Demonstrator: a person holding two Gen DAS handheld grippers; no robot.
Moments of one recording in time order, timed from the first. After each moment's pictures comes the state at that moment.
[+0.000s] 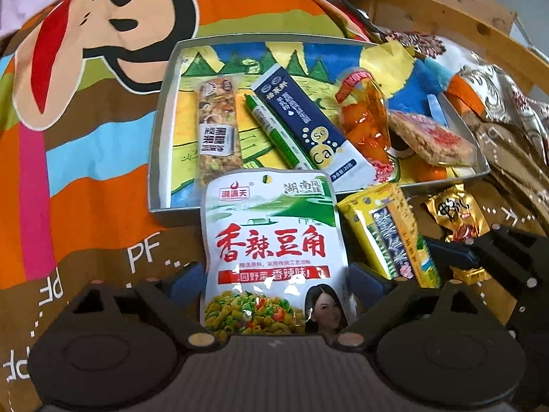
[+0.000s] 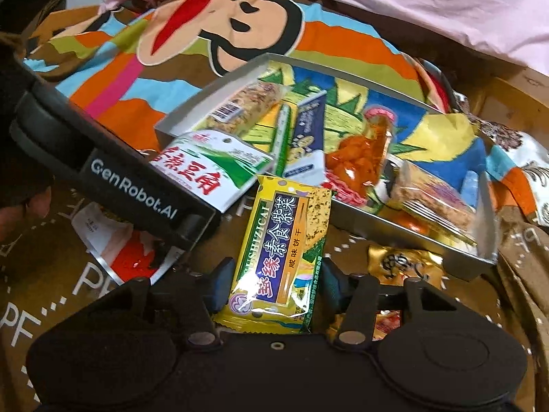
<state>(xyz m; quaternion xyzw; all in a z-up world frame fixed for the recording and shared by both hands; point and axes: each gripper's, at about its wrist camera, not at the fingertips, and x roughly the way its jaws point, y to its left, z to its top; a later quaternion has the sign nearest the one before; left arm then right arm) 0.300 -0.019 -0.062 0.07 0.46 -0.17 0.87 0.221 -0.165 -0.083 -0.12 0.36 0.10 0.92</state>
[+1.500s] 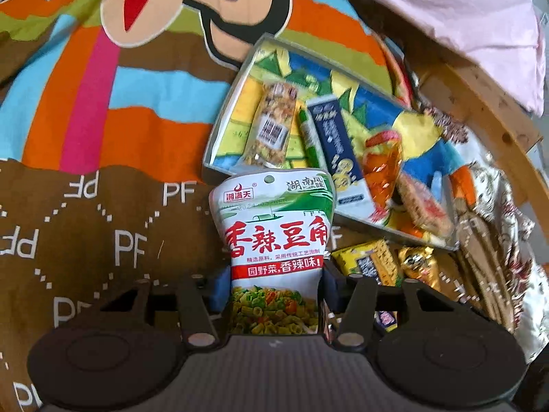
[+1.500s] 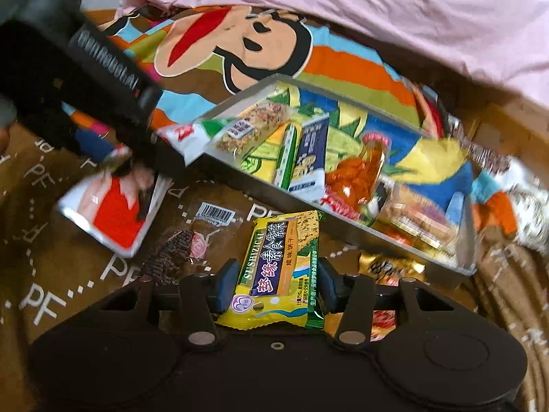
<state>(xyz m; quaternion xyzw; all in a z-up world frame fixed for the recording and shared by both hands) 0.277 0.041 -0.031 -0.14 0.48 -0.13 0.86 0.190 -0.156 -0.068 -0.16 0.32 0.11 0.93</state>
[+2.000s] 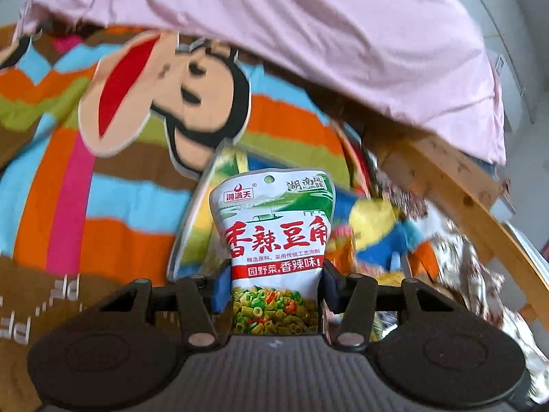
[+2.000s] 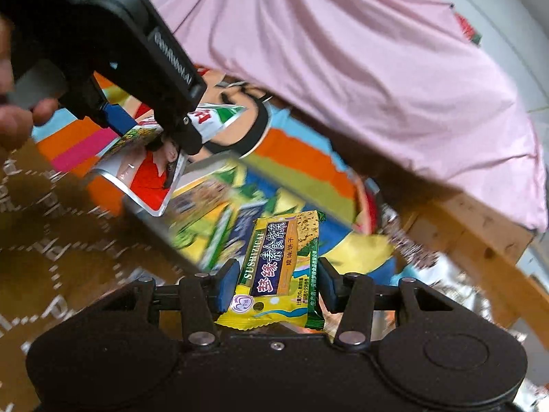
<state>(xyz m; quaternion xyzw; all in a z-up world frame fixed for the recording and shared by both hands) 0.283 0.025 0.016 -0.15 0.32 -0.14 0.93 0.189 -0.169 -0.029 -0.24 0.17 0.04 0.95</state>
